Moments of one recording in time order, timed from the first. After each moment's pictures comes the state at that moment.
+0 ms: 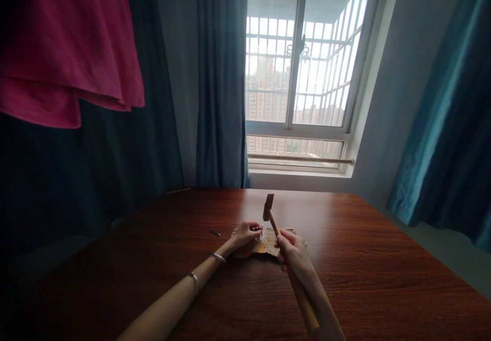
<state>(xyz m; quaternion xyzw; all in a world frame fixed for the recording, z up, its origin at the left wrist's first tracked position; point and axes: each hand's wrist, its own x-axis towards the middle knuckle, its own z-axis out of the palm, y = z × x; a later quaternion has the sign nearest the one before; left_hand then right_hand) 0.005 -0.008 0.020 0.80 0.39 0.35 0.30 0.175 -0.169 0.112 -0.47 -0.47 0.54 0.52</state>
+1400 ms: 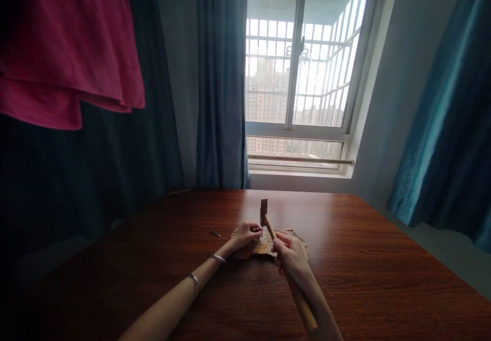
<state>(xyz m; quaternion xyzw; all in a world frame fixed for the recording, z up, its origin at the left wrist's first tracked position) 0.004 -0.008 0.019 0.80 0.38 0.34 0.30 0.168 -0.171 0.112 -0.52 -0.49 0.50 0.48</state>
